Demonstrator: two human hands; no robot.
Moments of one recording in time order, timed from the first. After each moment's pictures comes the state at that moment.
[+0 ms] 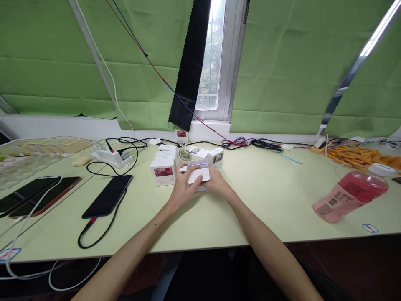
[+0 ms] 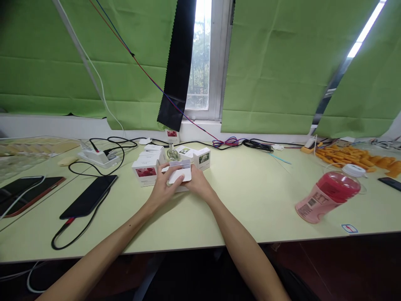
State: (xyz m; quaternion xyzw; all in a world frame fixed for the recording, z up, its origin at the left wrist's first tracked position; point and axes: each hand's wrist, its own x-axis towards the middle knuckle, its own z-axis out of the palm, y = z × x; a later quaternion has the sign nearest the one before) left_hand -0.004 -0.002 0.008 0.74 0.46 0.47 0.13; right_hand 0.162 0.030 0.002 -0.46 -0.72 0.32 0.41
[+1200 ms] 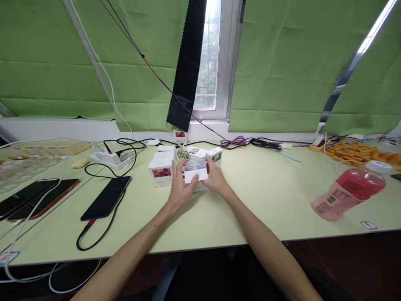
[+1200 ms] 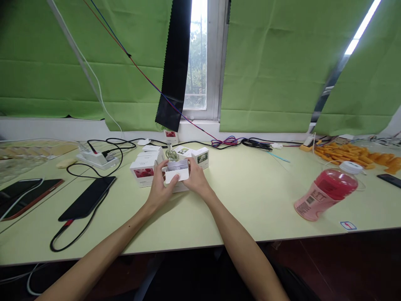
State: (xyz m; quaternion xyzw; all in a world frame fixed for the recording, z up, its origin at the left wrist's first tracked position) left_hand -0.006 0.004 -0.001 0.71 0.45 0.52 0.14; right_hand 0.159 0.023 0.021 -0.42 -0.71 0.26 0.49
